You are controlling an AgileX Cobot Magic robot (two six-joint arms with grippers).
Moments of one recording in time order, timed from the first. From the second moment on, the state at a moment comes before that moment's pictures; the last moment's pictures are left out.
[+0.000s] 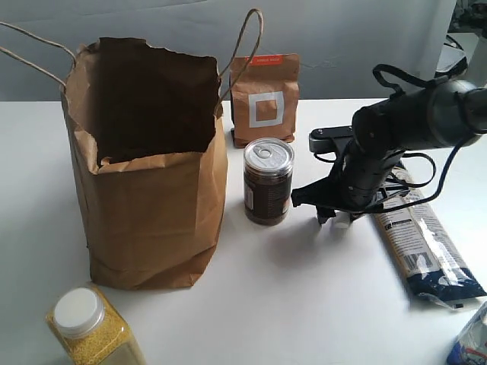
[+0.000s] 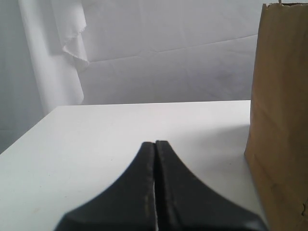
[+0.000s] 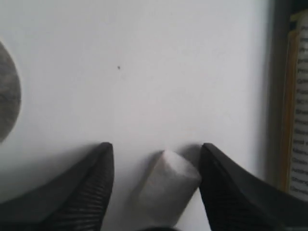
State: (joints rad) left arm 0.08 0.00 0.00 0.12 0.19 -0.04; right arm 0.65 2.06 -1.24 -0.09 0.59 0.31
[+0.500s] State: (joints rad) left arm 0.08 0.00 0.00 0.12 0.19 -0.04; right arm 0.65 2.07 -1.25 -0.11 0.65 0.34
